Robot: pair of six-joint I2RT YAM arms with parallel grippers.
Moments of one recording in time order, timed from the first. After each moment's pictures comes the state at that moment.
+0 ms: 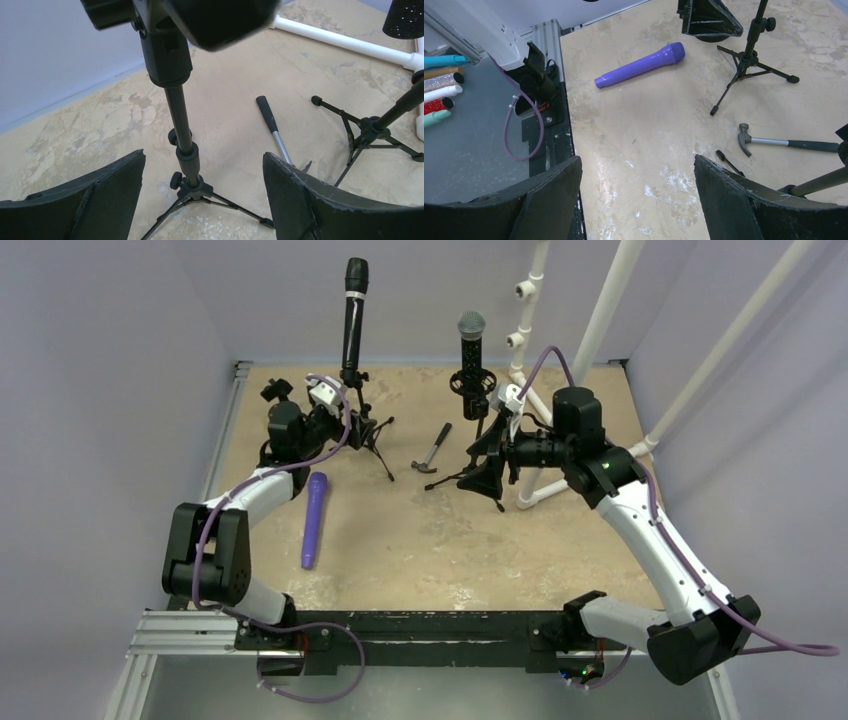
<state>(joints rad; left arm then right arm) -0.14 1.48 0.82 0.54 0.51 0.06 0.40 1.14 1.20 -0.50 -0.88 -0.13</state>
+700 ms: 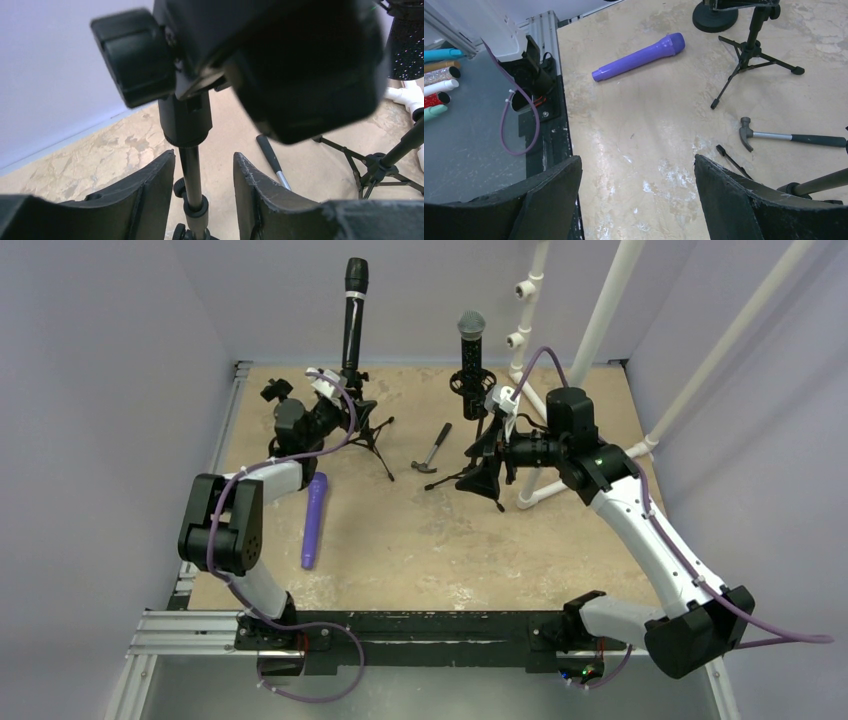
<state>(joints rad) -0.14 1.69 0.87 0.88 0.56 -0.05 0.40 1.18 1.19 -0.50 -0.88 -0.16</state>
